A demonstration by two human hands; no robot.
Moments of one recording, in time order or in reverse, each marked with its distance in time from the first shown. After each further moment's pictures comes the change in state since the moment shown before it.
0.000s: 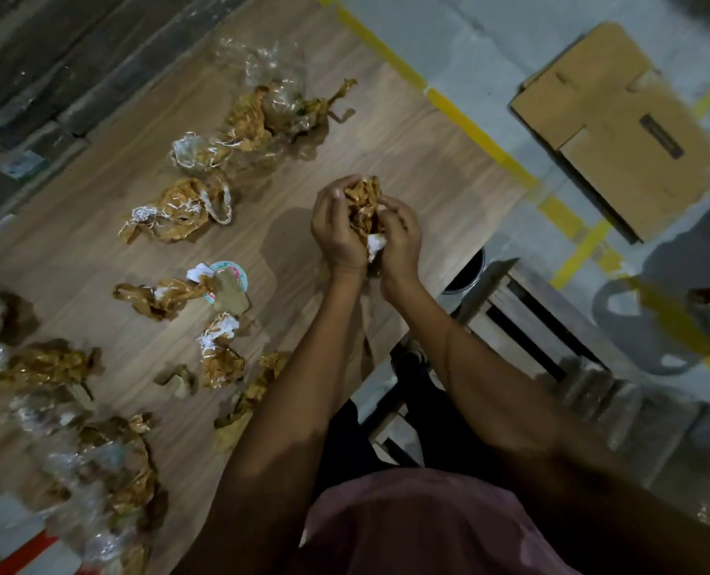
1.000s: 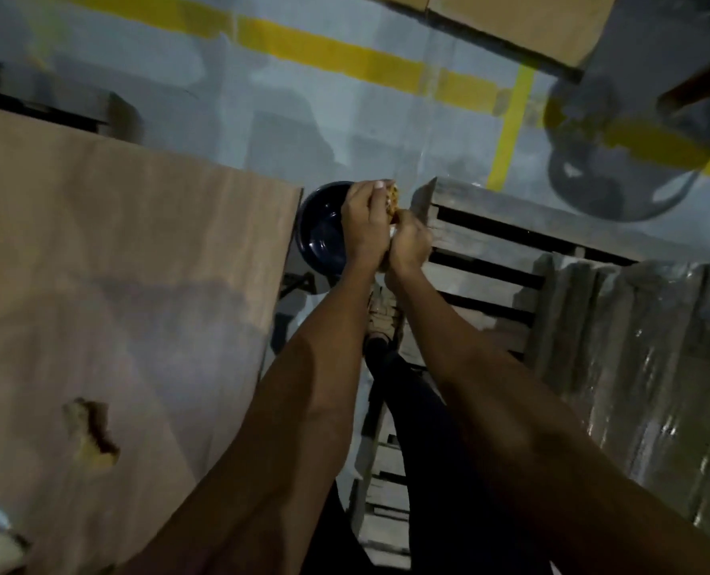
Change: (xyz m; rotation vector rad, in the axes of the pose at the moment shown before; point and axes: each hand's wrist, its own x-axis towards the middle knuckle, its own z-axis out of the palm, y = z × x) left_hand -0.124 -0.264 0.294 0.543 -0.708 -0.307; right_hand 0.213 0.129 -0.283 0.183 0.668 0.540
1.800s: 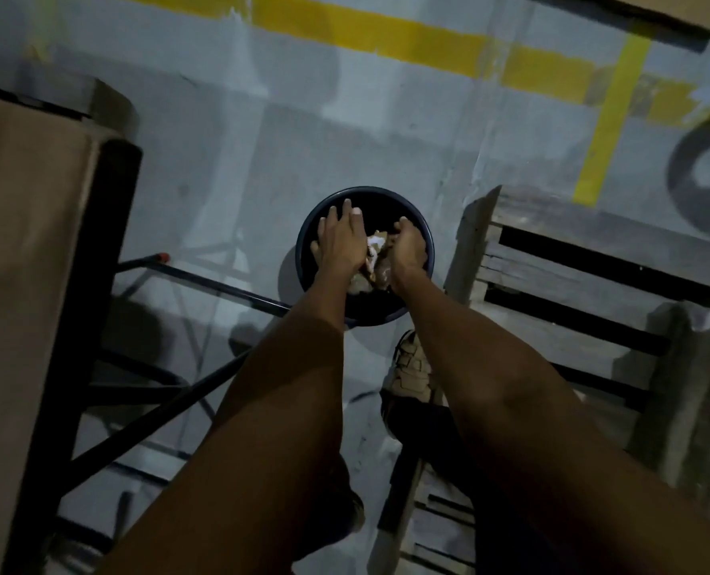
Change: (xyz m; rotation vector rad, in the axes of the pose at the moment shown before) left_hand 0.161 -0.231 0.010 0.779 -0.159 -0.274; right_hand 0.306 0.229 0.136 -0.191 -0.284 0.162
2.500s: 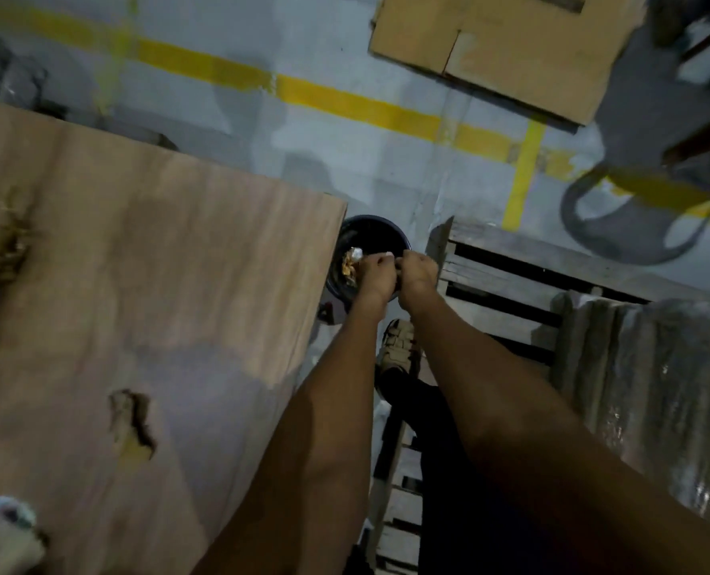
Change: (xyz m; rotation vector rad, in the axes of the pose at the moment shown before) left_hand -0.252 0.082 -0.141 -0.783 -0.204 -0.234; right_hand -0.327 -0.117 -0.054 0.095 0.214 -0.011
